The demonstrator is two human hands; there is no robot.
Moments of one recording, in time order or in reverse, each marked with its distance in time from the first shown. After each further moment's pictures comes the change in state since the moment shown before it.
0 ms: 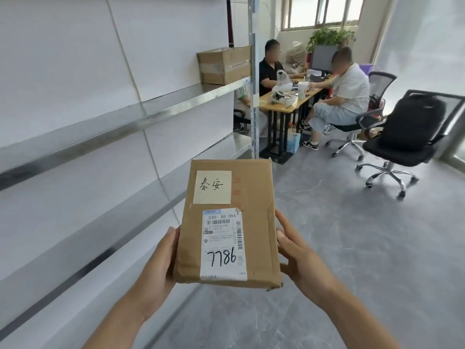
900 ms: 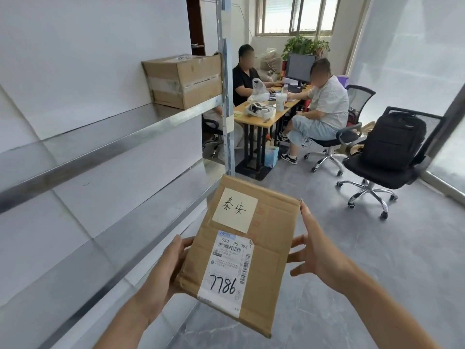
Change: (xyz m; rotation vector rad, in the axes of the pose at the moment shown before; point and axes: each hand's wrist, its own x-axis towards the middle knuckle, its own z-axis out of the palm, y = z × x) left_hand 0.349 0.049 0.020 0.103 -0.013 -0.108; right_hand 0.290 -0.089 -0.173 -0.138 0.270 0.161
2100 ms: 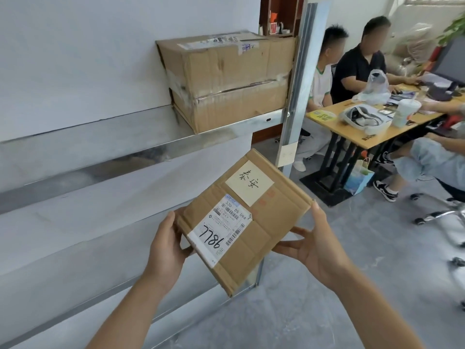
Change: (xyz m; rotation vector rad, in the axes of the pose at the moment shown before) left_hand 0.313 0.068 0.005 -0.485 0.708 0.162; right_hand 0.413 -0.103 -0.022 0.249 -0.378 0.132
